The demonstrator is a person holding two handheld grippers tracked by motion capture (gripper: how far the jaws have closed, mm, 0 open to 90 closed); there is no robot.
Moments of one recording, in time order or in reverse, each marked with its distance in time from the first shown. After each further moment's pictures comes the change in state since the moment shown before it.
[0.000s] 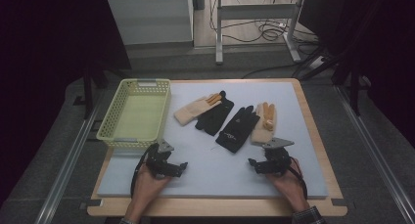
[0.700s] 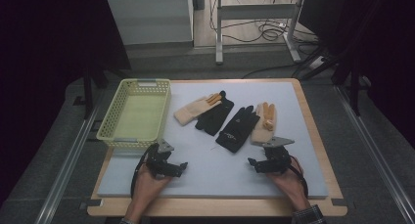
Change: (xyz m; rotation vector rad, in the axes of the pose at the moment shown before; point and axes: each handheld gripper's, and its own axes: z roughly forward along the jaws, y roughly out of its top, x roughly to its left) left arm 0.000 0.000 0.000 -0.001 0.001 0.001; right arm 0.000 0.005 -0.003 0.001 0.029 0.015
